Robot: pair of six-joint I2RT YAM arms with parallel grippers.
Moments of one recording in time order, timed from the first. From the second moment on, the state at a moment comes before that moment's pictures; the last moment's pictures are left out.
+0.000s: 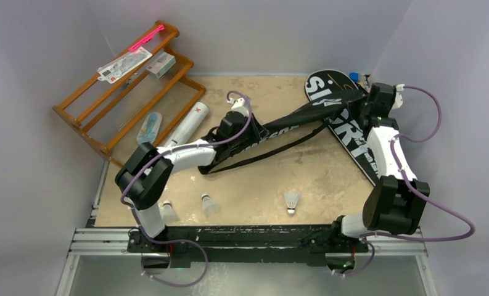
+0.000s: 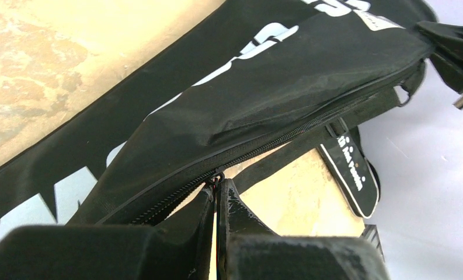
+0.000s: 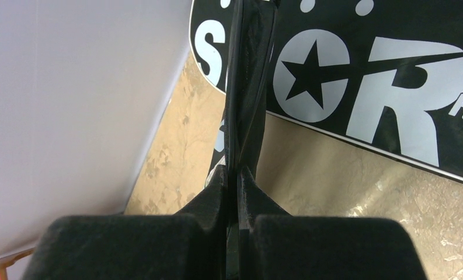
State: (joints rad) left arm -0.72 1.77 1.01 0.47 0.03 -0.80; right arm -0.19 1.43 1.14 -0.26 0.01 0.98
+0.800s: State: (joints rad) left arm -0.69 1.78 1.43 -0.58 0.05 -0.52; right arm -0.19 1.46 1.16 -0.30 0.15 0.90
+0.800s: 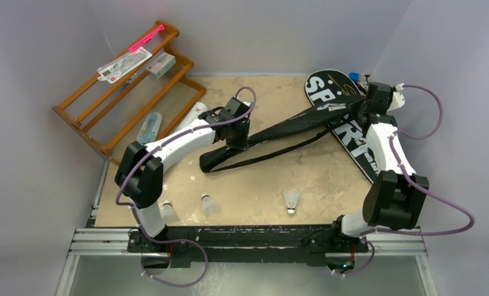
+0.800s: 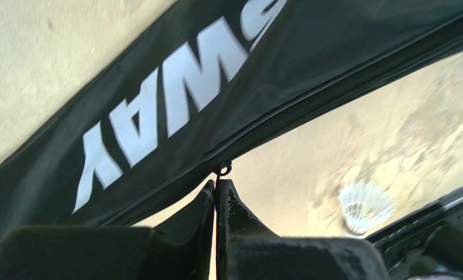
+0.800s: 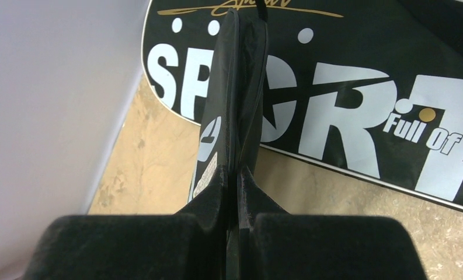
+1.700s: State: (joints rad) left arm -0.54 1.41 0.92 -0.69 0.11 -0.47; right arm -0.18 1.80 1.47 -0.35 0.07 0.83
